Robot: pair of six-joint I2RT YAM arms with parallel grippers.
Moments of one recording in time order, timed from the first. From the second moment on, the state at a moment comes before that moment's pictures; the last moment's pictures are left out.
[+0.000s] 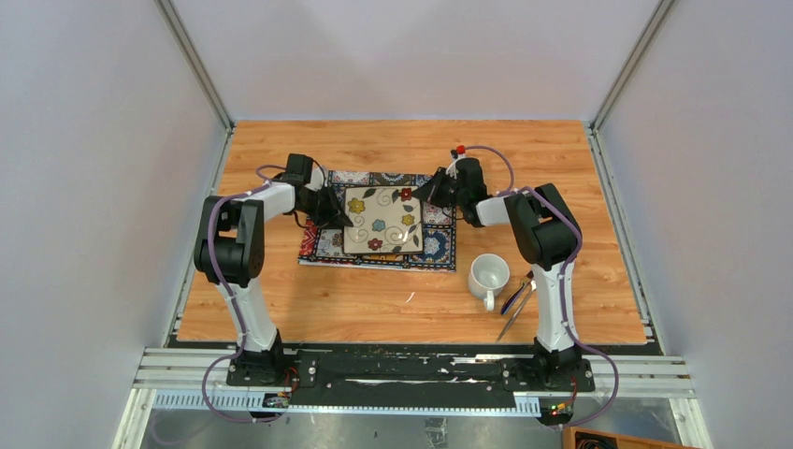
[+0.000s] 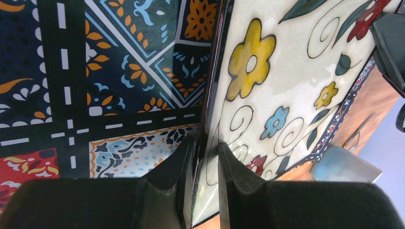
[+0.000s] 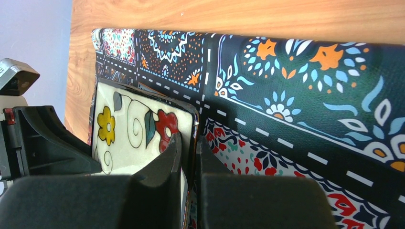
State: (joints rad) left arm -0.10 1.90 1.15 -0.35 0.48 -0.50; right arm 0.38 2.18 1.20 0.54 -0.41 0.72
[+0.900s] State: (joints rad) left arm -0.11 1.92 1.18 -0.37 0.47 -0.53; right arm 0.39 2.18 1.20 0.56 -0.41 0.69
